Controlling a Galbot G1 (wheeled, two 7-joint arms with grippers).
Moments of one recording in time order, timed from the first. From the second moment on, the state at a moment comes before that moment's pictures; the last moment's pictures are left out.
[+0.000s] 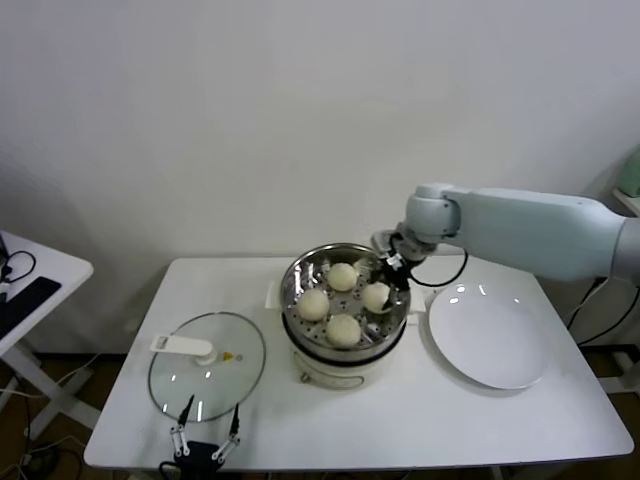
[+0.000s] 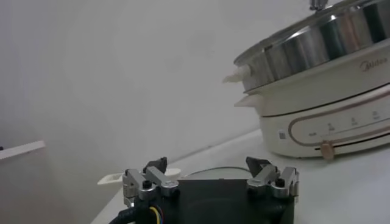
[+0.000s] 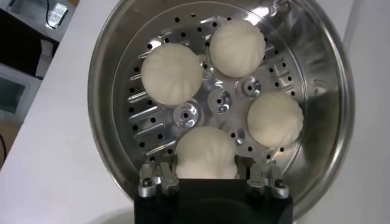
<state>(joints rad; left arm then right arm) 1.67 -1.61 -0.68 -1.62 0.34 -0.62 0.00 0.66 0.99 -1.53 1.37 0.47 -0.29 -0.93</state>
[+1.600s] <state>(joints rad) 1.68 -1.59 -0.66 -1.64 0.32 -0.60 0.00 0.30 0.65 -0.90 1.59 0.65 -0.30 -0.44</state>
